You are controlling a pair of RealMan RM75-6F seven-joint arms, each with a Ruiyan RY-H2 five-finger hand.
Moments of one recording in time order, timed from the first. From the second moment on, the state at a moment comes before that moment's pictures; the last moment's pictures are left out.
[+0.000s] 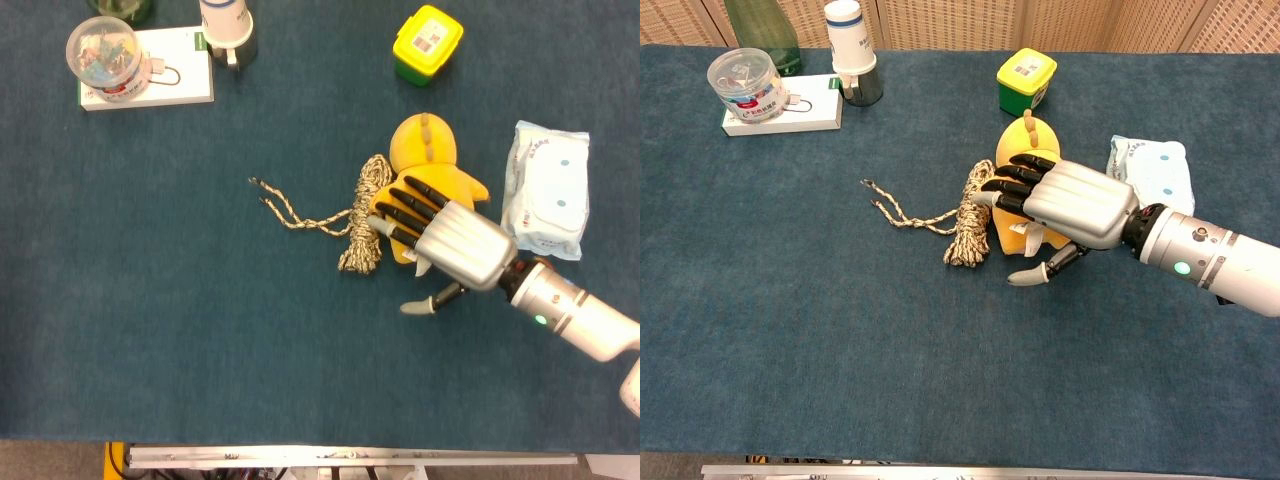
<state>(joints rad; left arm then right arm) 0.04 -1.11 -0.03 -1.66 1.50 1.59 -0.02 0.68 -1.54 -0.05 -1.40 -1.70 0.98 -0.33</state>
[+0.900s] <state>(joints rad) 0.03 -1.11 -0.03 -1.66 1.49 1.58 -0.02 0.65 -1.52 -0.09 -1.49 -1.77 1.09 -0.33</state>
